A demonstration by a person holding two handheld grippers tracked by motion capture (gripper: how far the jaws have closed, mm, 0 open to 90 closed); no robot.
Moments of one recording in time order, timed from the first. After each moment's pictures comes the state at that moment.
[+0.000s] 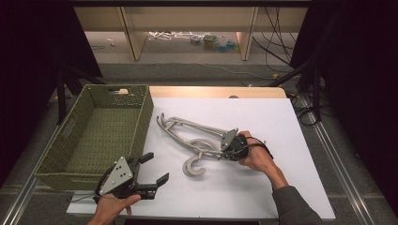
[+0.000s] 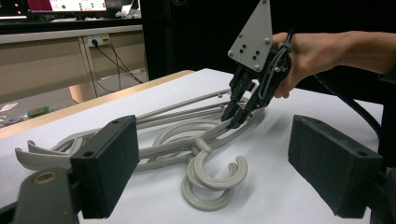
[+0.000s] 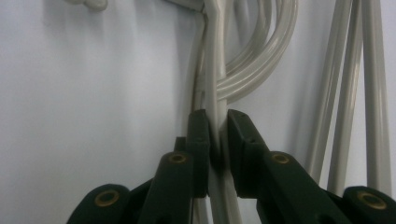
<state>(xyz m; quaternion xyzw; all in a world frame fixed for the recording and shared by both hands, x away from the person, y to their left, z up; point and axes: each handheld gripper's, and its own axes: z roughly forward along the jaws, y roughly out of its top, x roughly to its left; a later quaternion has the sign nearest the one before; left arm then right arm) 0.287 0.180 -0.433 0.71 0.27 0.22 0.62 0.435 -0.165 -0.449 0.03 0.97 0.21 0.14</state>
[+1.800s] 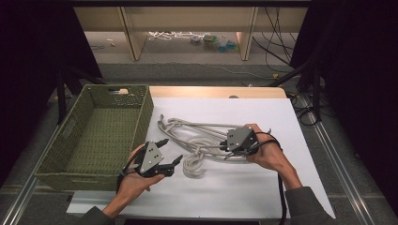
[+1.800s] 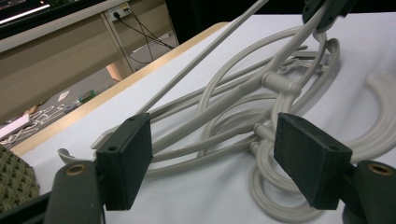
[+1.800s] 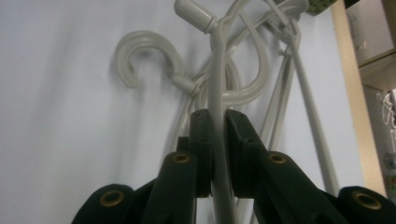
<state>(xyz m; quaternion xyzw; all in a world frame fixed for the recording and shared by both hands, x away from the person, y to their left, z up) 0.347 0.136 -0.444 0.78 0.25 0.30 0.49 0.406 -0.175 -0.383 -0.05 0.94 0.27 0.21</state>
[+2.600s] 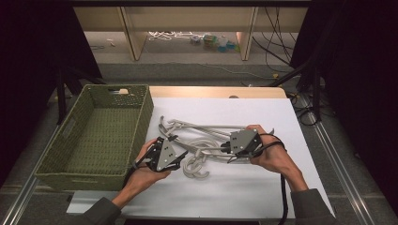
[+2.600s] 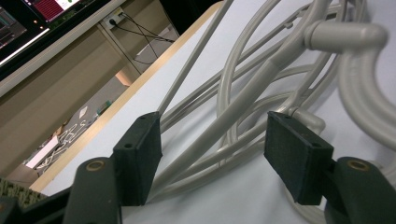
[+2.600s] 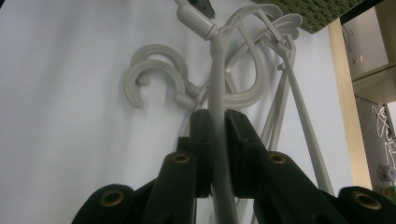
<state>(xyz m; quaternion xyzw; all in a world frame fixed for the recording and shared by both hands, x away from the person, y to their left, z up) 0.372 0.110 -0.455 0.81 0.17 0.35 0.43 0.396 -0.177 -0.370 -0.10 0.93 0.28 0.21</state>
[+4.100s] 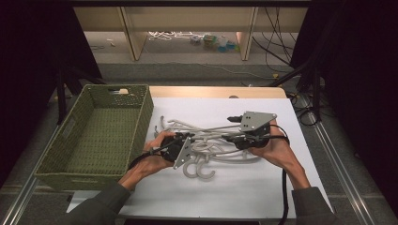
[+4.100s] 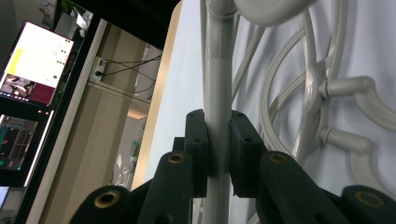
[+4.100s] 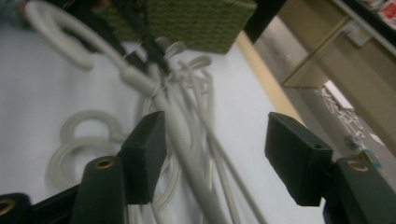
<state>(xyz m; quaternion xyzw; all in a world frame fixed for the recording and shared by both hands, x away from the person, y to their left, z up) 0.399 0.080 -0.429 0.85 -0.06 0.41 0.32 0.410 -0.196 -0.353 0.08 0.87 0.42 0.26</state>
